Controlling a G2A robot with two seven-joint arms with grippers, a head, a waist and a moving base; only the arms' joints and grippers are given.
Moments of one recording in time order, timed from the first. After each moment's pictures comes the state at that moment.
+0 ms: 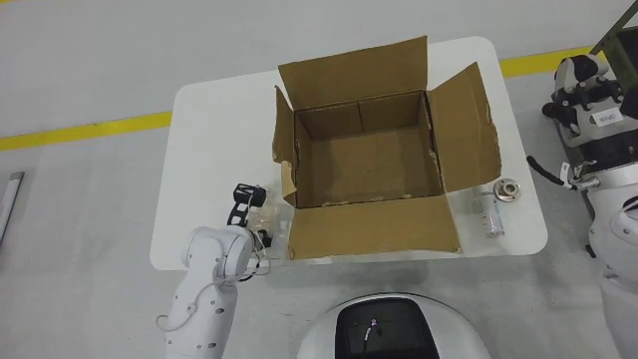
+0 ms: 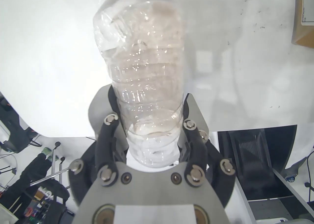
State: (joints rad) left arm 1.16 -1.27 -1.39 -1.74 1.39 -0.10 -1.36; right arm -1.34 -1.25 1.77 -2.09 -1.06 -0.15 0.19
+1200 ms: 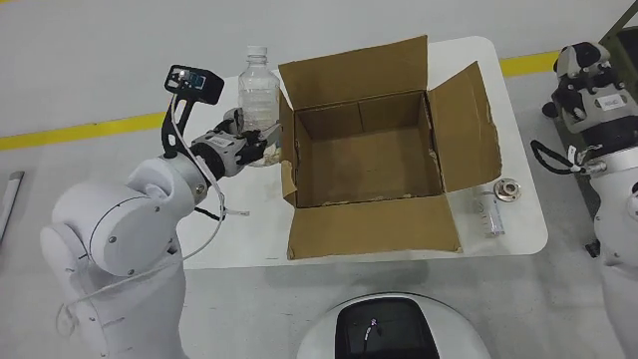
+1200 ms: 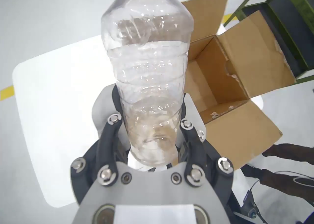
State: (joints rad) left arm 0.78 -1.25 -1.46 -2.10 0.79 0.03 -1.39; right arm -1.27 -1.24 1.76 -2.08 -0.90 -0.07 0.32
